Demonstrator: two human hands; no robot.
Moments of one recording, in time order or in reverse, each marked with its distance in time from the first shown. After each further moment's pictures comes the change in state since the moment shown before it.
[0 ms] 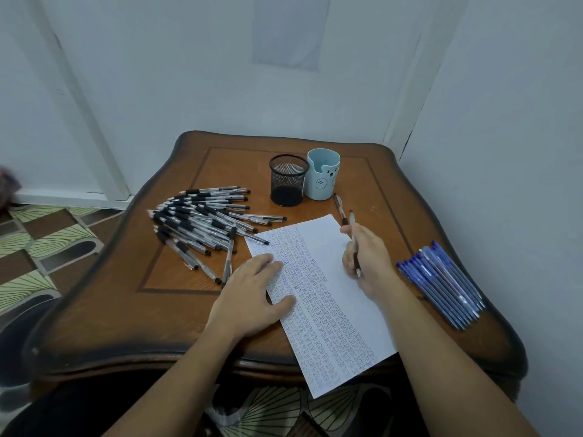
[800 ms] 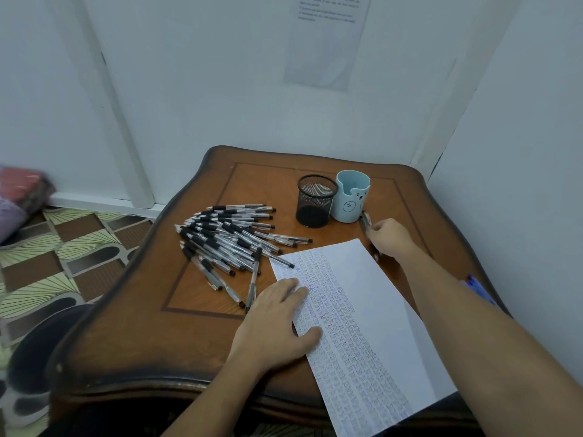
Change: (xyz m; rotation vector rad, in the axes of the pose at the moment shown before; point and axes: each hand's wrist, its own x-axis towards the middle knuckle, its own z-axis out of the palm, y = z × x) left_hand 0.001 -0.006 0.004 0.010 0.032 0.020; right_hand 0.119 -0.039 0.009 -1.112 0.074 -0.059
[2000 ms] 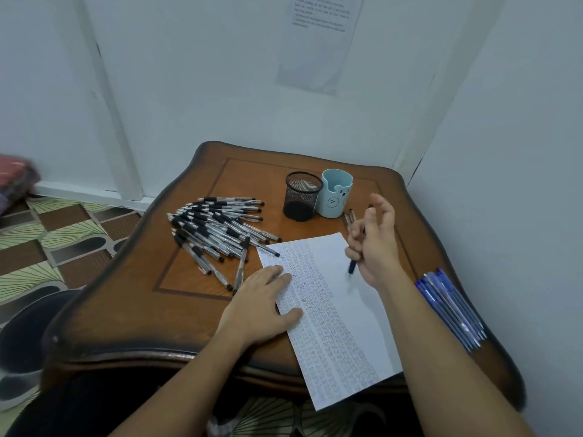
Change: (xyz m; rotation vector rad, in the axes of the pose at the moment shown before) left_hand -0.004 0.008 -0.009 -0.017 -0.055 -0.029; right_hand -0.120 -0.024 -0.015 1.302 0.014 -0.163
